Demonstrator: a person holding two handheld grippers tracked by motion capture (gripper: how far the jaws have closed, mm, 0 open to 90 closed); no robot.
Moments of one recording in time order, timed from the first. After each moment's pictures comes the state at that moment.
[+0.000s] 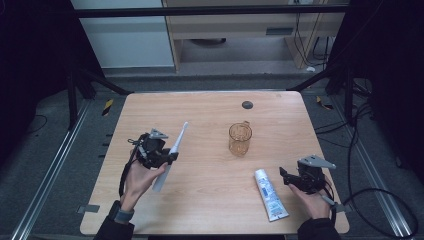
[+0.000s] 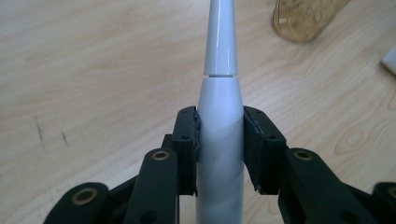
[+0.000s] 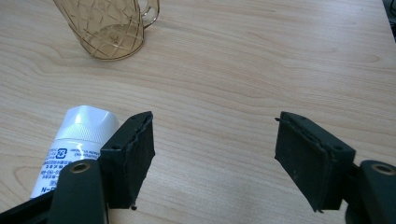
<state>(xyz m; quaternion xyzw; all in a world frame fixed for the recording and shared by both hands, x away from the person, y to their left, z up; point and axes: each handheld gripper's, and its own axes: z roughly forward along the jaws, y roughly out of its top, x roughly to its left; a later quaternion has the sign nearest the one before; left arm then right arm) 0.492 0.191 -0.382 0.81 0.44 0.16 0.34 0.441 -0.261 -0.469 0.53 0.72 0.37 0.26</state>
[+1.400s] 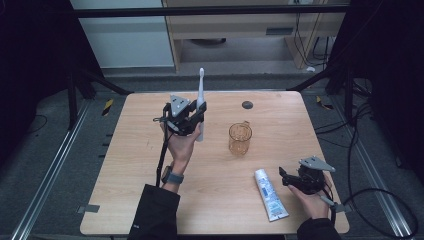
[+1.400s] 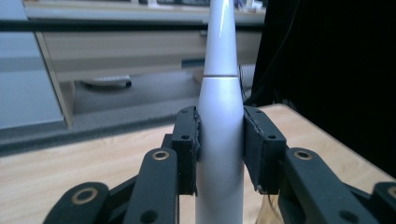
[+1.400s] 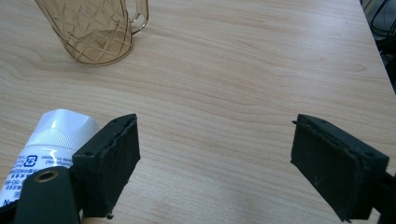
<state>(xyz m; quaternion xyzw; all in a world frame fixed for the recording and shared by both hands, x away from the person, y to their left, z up) 0.542 0.106 -0.339 0.65 0.43 0.30 0.55 0.442 -0.264 -0.480 0.52 0.71 0.38 0.29</state>
